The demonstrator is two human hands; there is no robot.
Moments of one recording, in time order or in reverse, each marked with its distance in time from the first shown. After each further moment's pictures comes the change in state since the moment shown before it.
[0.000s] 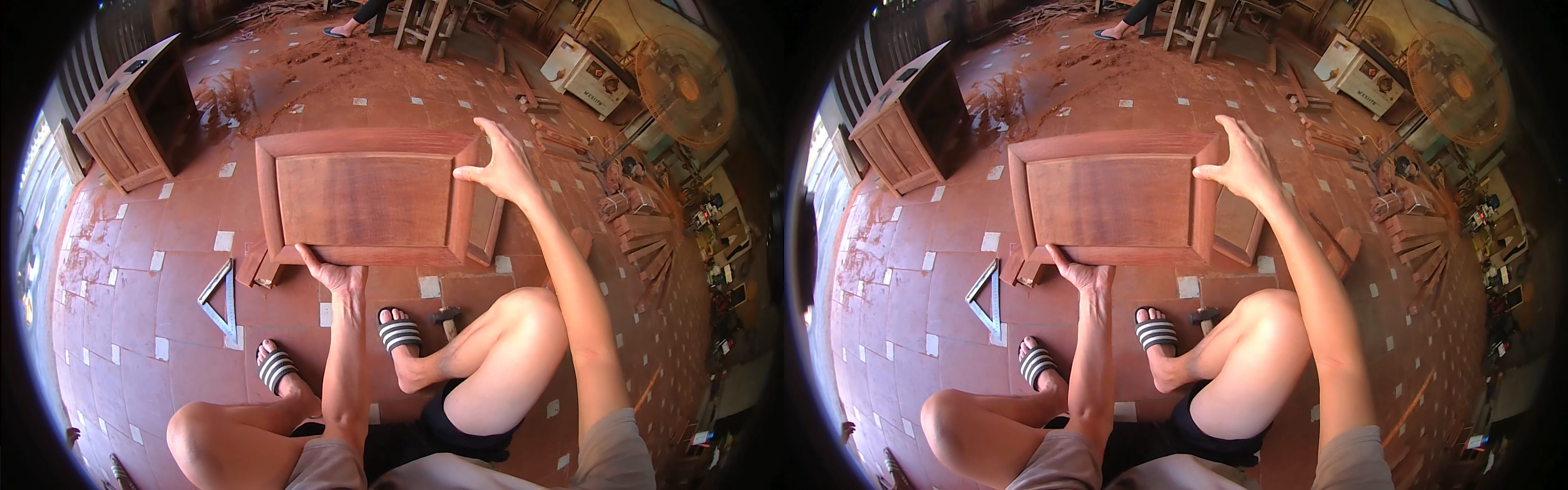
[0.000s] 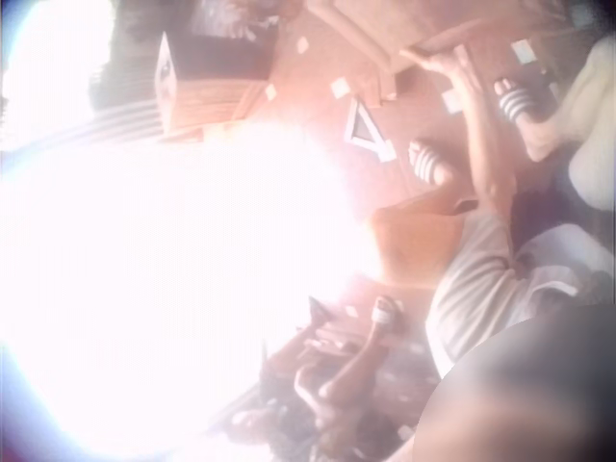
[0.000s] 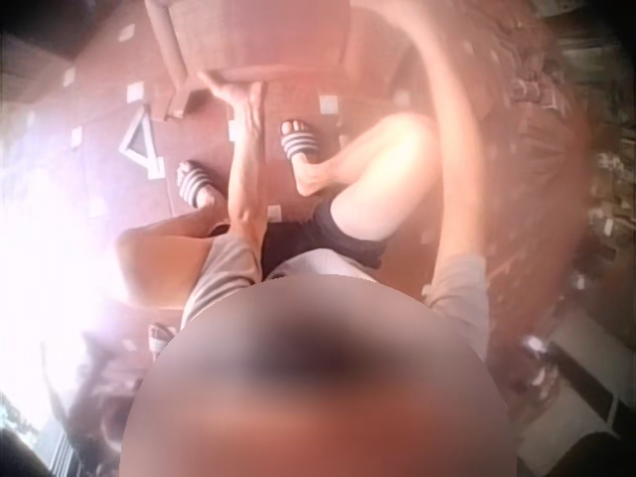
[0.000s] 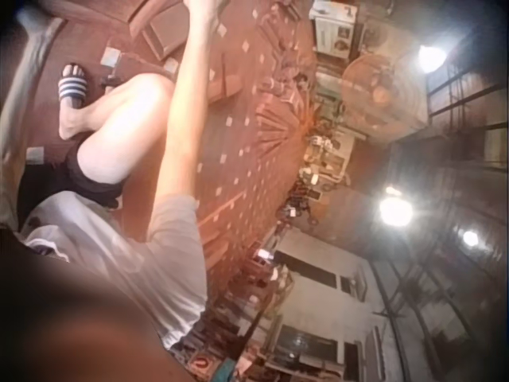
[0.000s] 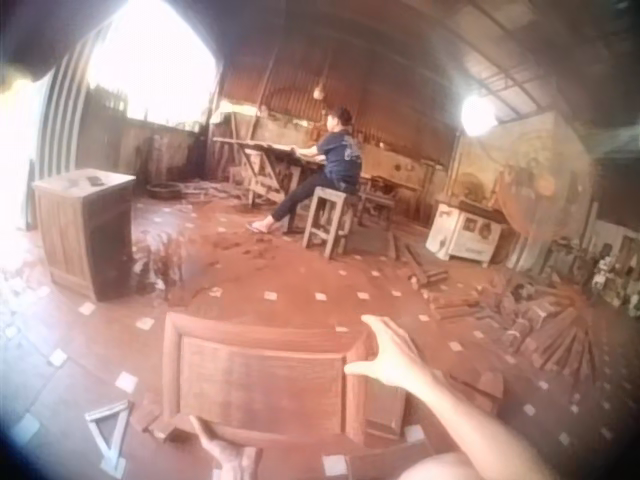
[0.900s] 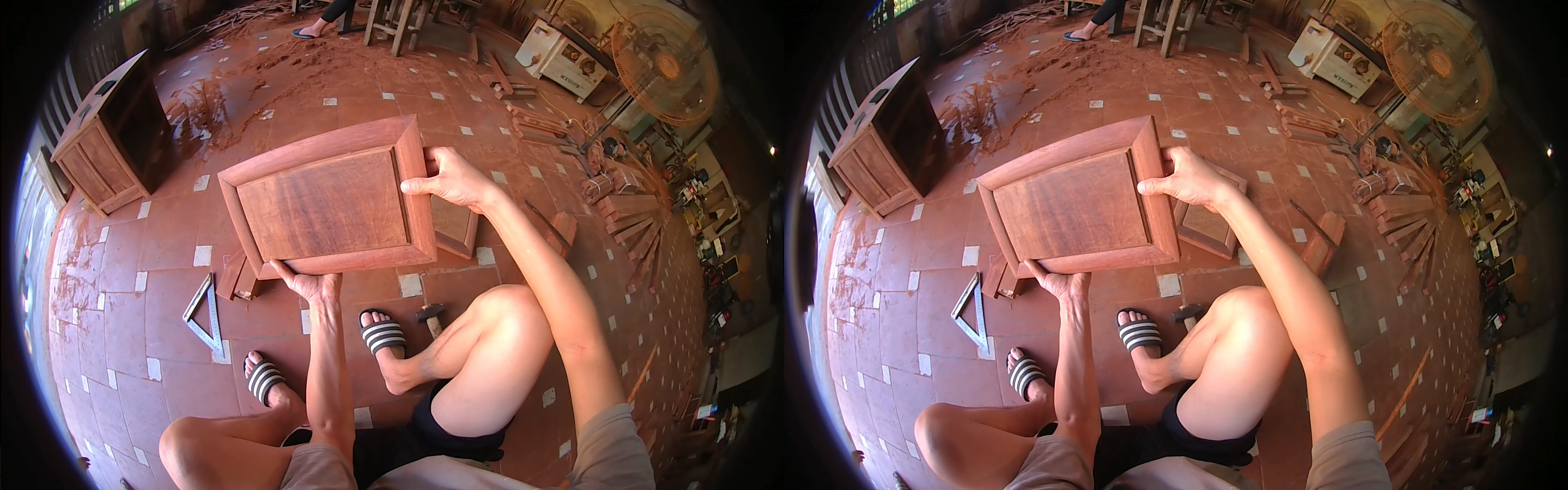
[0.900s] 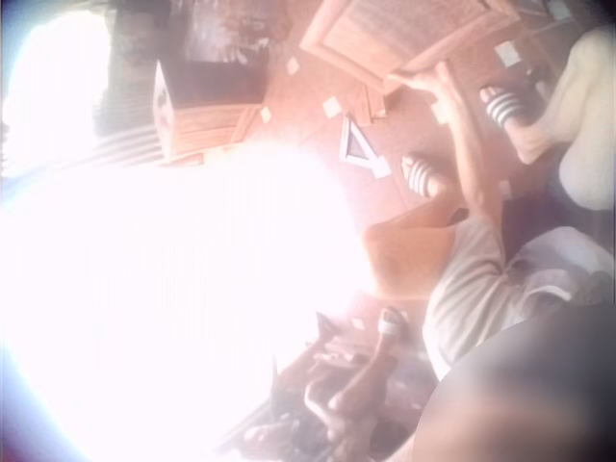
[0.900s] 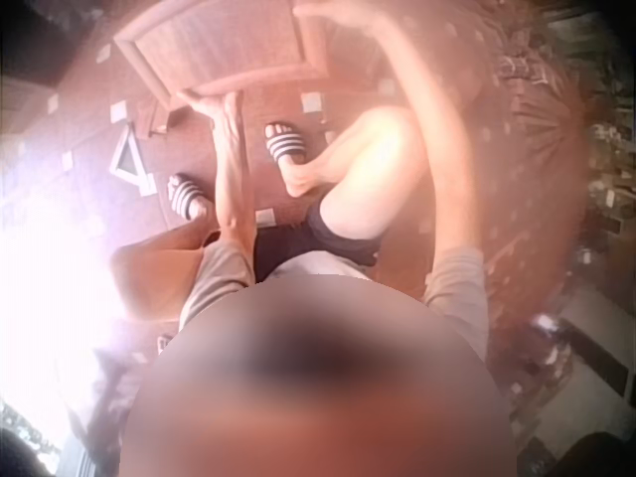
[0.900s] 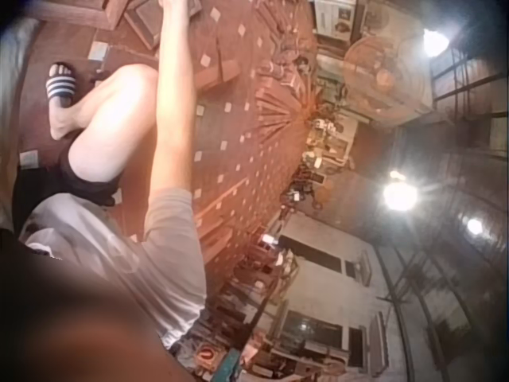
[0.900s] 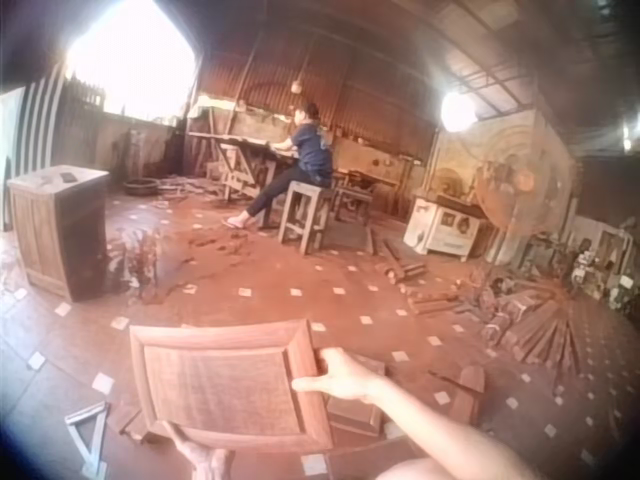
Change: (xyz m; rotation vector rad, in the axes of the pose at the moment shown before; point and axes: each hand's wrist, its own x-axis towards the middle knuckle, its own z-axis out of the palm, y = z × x) left_hand 0.014 -0.001 -0.035 -0.156 0.121 -0.090; right_hand -0.006 0.010 0.030 0.742 -0.476 0.135
